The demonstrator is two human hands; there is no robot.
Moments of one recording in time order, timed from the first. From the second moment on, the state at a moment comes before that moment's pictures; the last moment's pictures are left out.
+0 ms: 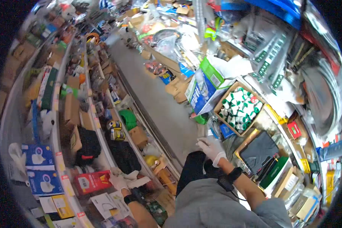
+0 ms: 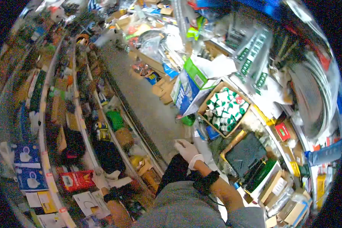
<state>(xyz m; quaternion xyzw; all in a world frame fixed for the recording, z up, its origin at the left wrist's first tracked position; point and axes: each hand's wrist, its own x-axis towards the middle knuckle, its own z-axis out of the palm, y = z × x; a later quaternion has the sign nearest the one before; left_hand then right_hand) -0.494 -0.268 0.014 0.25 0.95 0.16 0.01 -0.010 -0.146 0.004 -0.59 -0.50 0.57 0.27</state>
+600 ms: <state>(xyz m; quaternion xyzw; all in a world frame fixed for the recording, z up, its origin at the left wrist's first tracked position) -0.205 -0.023 -0.036 0.76 0.53 0.25 0.29 0.049 -0.222 -0.085 -0.71 -0.42 0.37 0.43</state>
